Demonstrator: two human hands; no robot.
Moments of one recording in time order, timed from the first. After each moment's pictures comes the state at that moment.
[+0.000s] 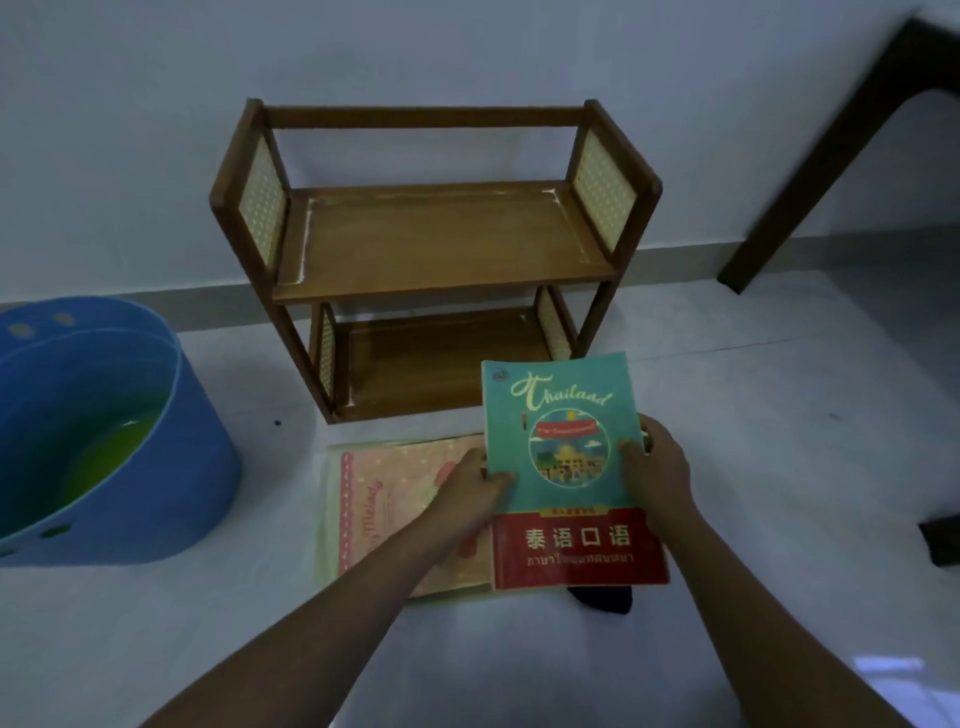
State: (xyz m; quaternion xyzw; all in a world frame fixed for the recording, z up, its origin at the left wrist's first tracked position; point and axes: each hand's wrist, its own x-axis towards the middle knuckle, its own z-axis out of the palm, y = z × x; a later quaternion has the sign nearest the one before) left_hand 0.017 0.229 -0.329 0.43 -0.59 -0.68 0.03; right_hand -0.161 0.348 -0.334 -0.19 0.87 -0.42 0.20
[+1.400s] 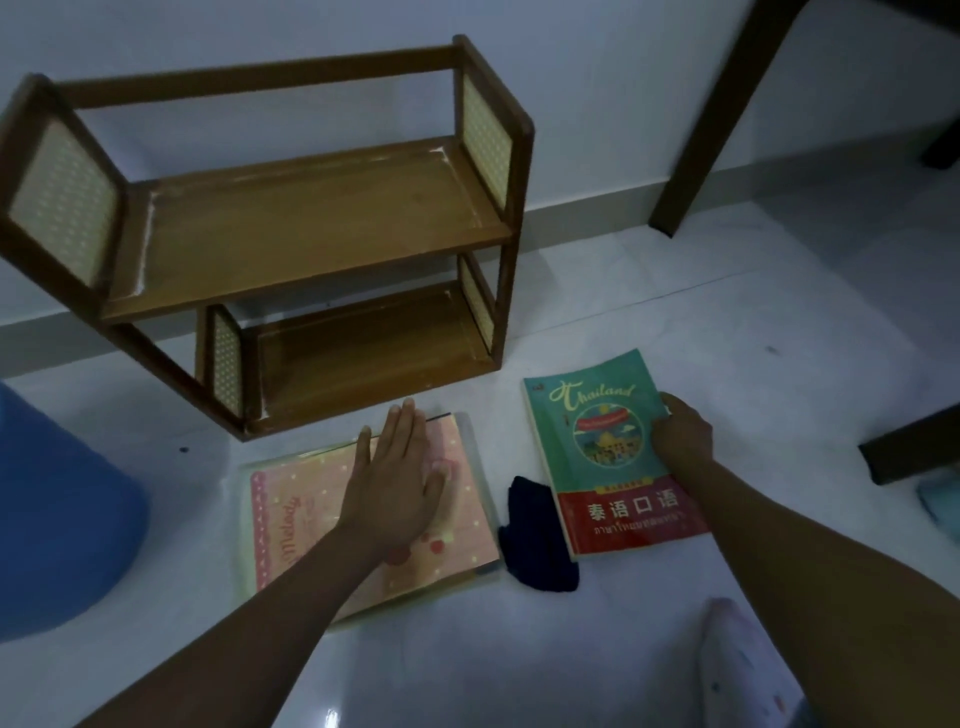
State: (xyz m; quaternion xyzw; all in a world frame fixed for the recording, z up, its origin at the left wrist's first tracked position) left_hand -0.005 0.214 -0.389 0.30 -0.94 -0.11 -0.07; right_hand -0.279 0.415 -0.383 -0.10 0.94 -0.26 0.19
